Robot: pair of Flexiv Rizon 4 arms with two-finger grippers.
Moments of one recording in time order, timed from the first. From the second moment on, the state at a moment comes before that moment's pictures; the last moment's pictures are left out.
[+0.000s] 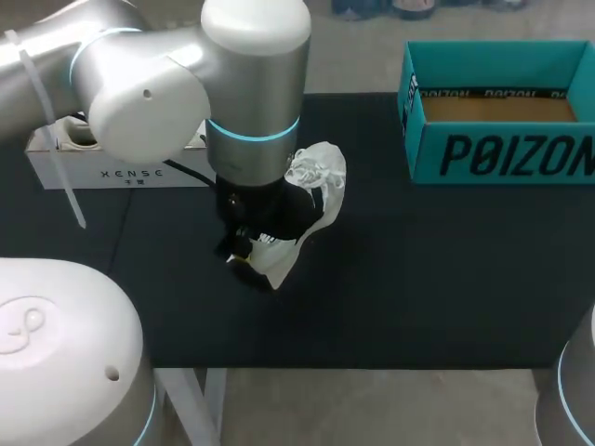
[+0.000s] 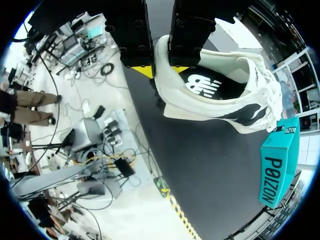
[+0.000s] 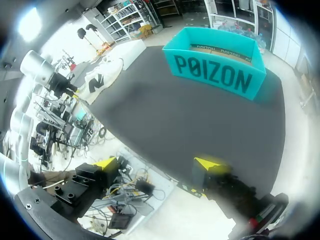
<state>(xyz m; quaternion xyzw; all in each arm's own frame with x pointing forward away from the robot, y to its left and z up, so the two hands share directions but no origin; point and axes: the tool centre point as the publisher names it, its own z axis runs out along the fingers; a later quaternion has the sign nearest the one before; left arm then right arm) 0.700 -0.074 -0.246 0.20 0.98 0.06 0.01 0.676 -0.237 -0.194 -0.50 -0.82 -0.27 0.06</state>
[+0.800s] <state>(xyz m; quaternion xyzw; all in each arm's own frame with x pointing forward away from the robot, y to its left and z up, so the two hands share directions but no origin) 0.847 0.051 -0.203 0.33 0.93 0.14 0.08 0.676 -0.237 -0.194 -0.50 -0.82 -0.27 0.06</state>
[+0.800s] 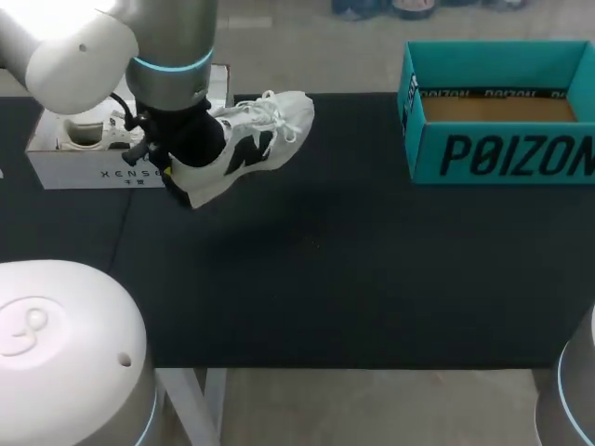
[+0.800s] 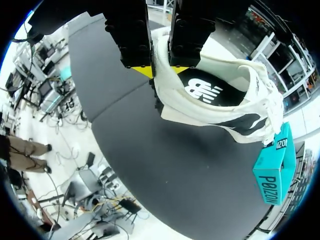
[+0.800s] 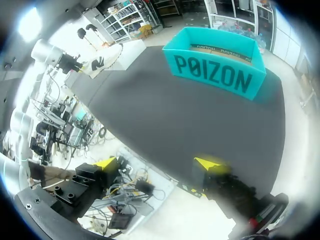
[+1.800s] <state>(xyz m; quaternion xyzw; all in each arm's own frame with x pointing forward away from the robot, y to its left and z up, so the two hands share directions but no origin) 1.014 0.247 -0.184 0.42 0.89 0.14 0.11 0.676 -0.237 -0.194 -0.50 -0.82 -0.27 0.06</state>
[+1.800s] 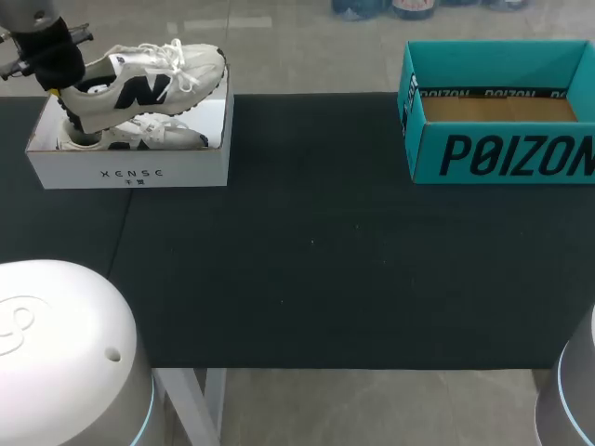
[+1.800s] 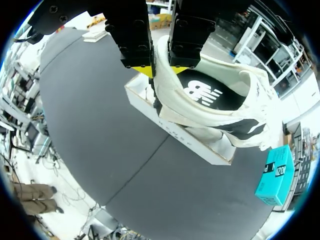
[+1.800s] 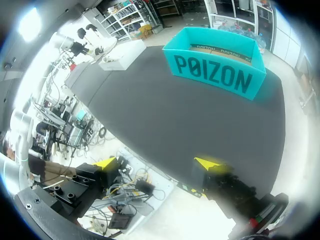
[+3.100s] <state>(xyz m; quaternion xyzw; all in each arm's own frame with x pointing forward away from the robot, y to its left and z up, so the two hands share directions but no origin) 1.165 0.331 -0.208 0.52 0.84 0.18 0.06 0.676 -0.237 -0.194 -0.50 -0.82 -0.27 0.06</state>
